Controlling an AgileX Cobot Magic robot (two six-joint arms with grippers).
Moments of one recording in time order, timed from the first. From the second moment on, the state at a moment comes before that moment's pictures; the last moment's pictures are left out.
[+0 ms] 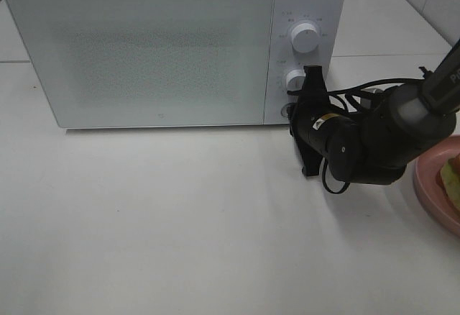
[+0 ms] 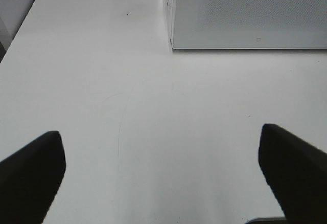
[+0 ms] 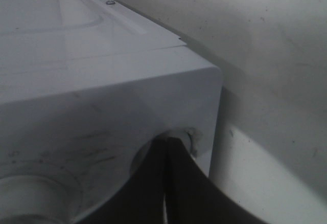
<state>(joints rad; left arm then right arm) 0.04 0.00 -0.50 -0.09 1.04 0.04 0.48 2.13 -0.84 0.46 -0.88 1.38</state>
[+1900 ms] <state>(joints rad) 0.04 0.00 -0.50 -0.09 1.04 0.04 0.43 2.11 -0.93 0.40 -0.63 1.39</state>
